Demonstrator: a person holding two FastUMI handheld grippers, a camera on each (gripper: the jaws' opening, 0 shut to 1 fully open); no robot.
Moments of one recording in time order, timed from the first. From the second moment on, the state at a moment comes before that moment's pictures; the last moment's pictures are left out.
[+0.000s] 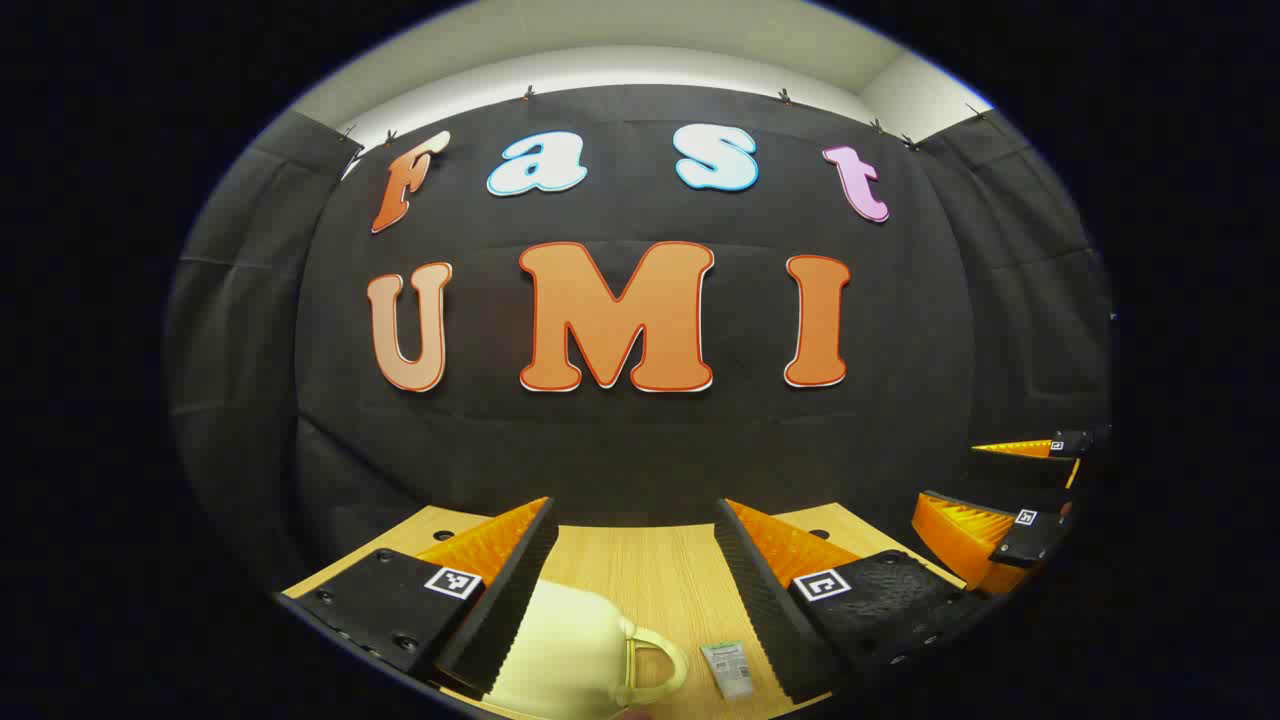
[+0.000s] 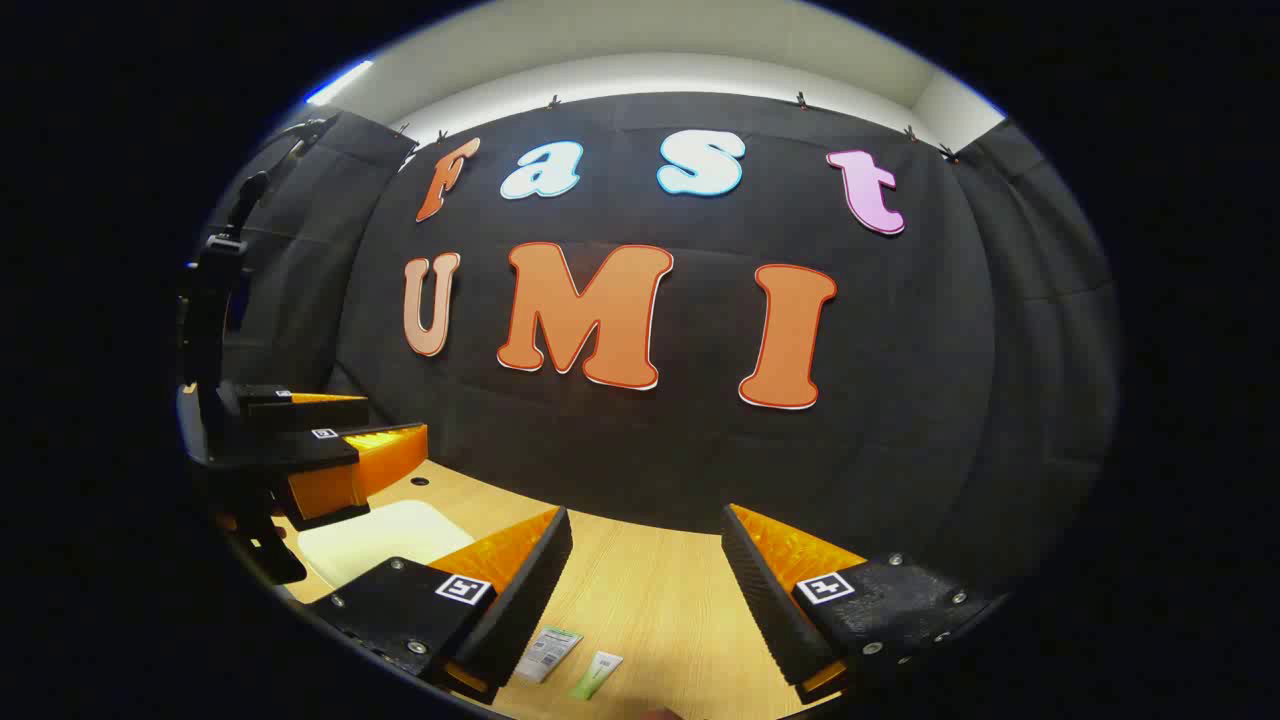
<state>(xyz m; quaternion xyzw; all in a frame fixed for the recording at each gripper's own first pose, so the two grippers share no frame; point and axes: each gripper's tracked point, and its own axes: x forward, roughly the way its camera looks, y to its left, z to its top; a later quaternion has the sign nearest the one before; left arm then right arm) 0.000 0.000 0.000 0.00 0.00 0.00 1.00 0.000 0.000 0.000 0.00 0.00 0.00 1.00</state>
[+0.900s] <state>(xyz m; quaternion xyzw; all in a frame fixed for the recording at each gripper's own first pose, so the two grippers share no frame) -0.004 -0.017 -0.032 0.09 0.01 -0.02 1.00 -0.016 -0.035 -0.010 -0.01 0.01 -0.02 1.00</state>
